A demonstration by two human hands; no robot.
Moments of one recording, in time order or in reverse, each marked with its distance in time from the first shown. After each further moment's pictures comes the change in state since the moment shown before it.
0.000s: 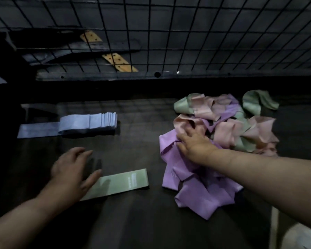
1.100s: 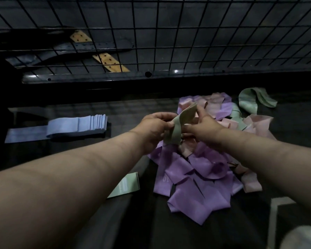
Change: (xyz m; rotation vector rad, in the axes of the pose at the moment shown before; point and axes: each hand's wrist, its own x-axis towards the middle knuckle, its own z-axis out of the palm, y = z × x) left_hand 0.132 0.239 -0.011 -1.590 -0.472 -0.328; right_hand 0.008 0.032 -0.051 1.353 0.059 0.097
